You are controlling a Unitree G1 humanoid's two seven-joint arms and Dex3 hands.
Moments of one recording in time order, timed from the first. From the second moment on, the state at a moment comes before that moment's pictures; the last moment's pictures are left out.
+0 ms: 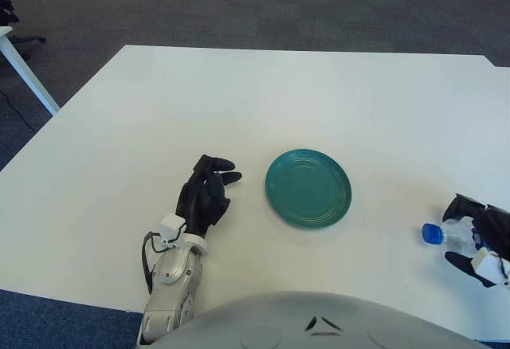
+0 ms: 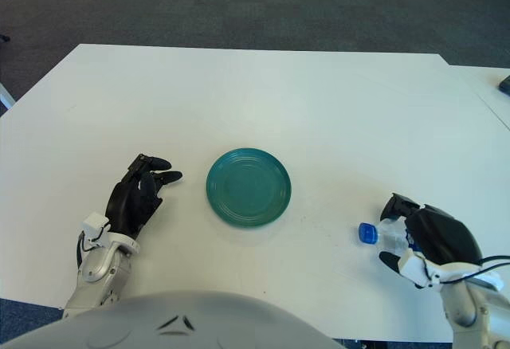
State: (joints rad) left arm 0.47 -0.06 -0.11 -0.38 -0.11 0.00 -0.06; right arm 0.66 -0.60 -0.43 -0.44 -0.63 -0.01 0.23
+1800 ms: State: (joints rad) left arm 0.44 -0.11 -0.13 -0.34 -0.14 -0.02 -0.05; right arm -0.01 -0.45 0.18 -0.50 -0.85 0.27 0.43
